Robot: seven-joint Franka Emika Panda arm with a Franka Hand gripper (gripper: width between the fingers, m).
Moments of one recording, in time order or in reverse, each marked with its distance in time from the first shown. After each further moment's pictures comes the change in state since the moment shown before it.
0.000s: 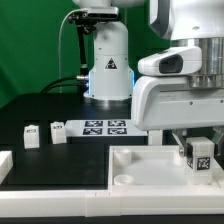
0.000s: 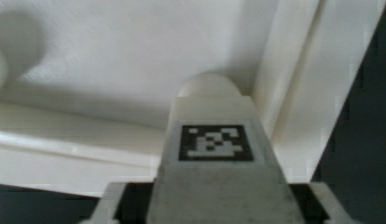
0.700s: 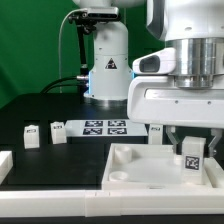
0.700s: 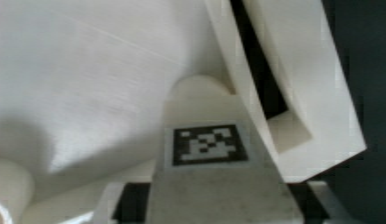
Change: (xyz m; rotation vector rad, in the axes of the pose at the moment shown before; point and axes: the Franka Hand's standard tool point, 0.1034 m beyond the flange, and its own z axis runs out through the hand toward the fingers) arm -0.006 0.014 0.000 -0.020 0.021 0.706
